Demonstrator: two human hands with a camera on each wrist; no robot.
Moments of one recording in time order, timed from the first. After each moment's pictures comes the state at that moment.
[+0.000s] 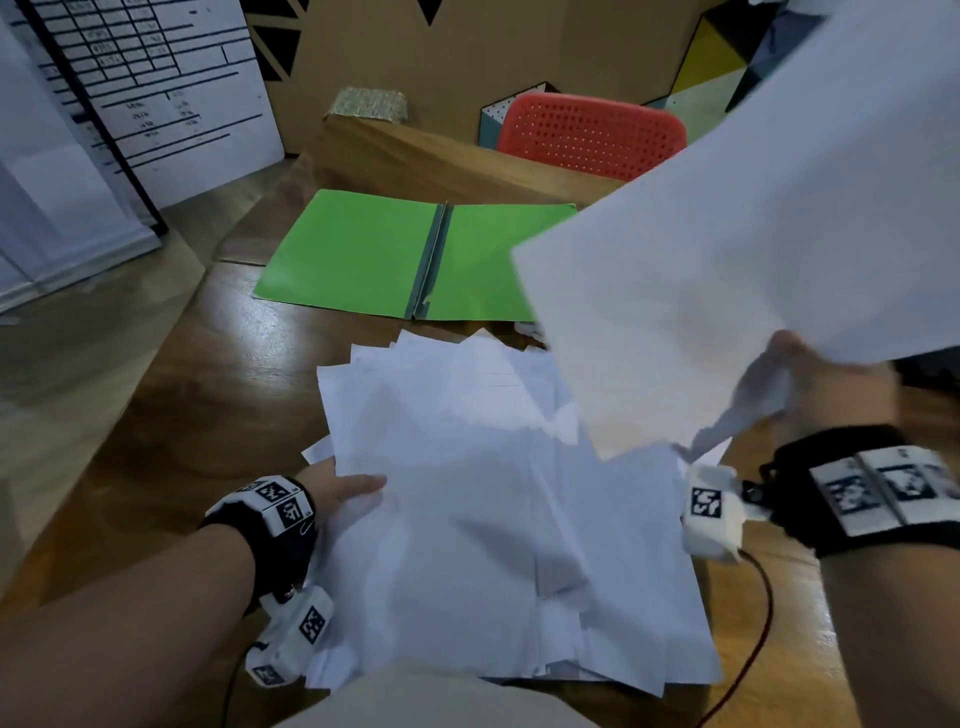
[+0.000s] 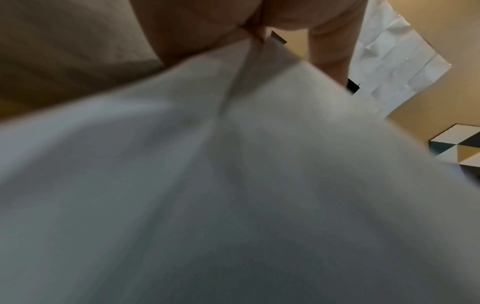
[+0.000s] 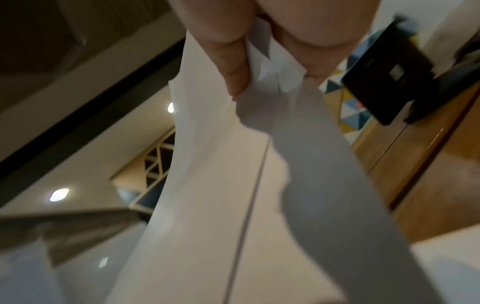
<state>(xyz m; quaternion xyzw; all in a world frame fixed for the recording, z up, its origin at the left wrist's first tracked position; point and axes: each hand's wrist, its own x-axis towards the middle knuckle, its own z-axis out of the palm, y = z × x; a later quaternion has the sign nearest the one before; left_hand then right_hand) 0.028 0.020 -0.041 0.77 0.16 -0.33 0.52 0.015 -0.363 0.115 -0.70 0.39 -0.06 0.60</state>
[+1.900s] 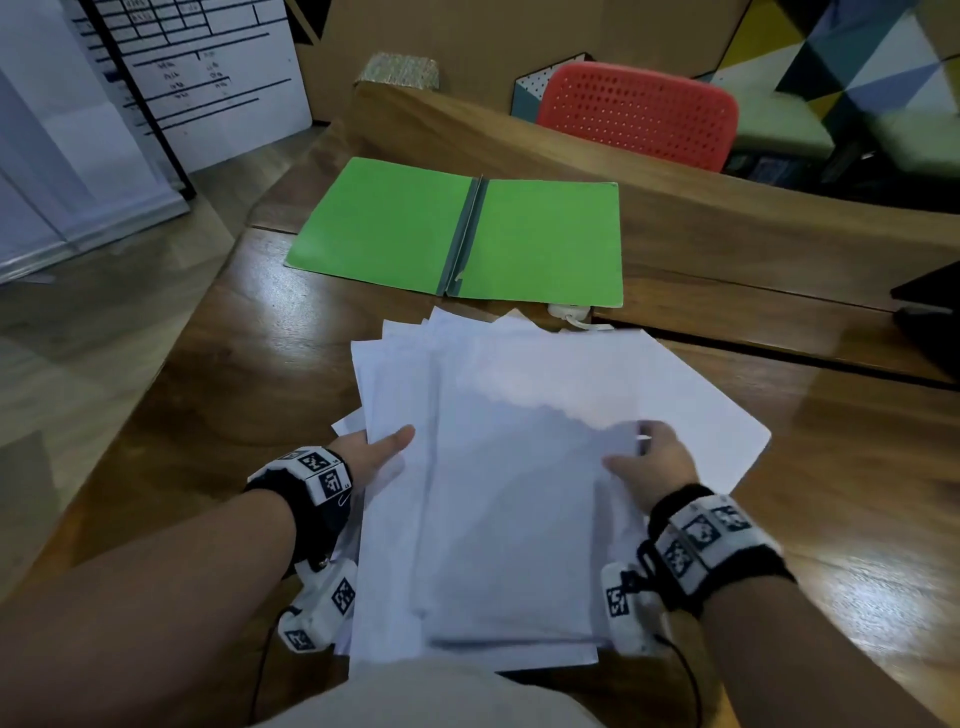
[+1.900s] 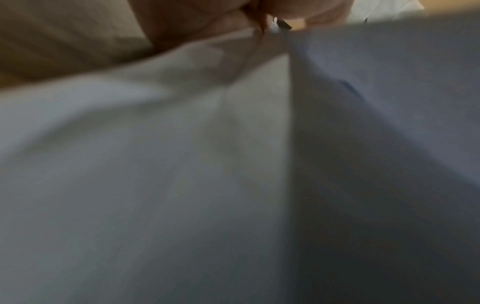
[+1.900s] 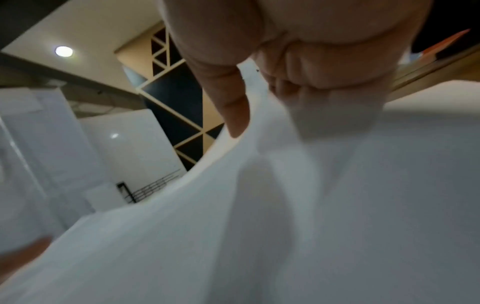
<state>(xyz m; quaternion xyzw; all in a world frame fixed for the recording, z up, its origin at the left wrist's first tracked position) 0.028 0.015 -0.036 0.81 0.19 -0.30 0.47 -0.010 -0.276 0.017 -0.85 0.30 0.11 0.42</state>
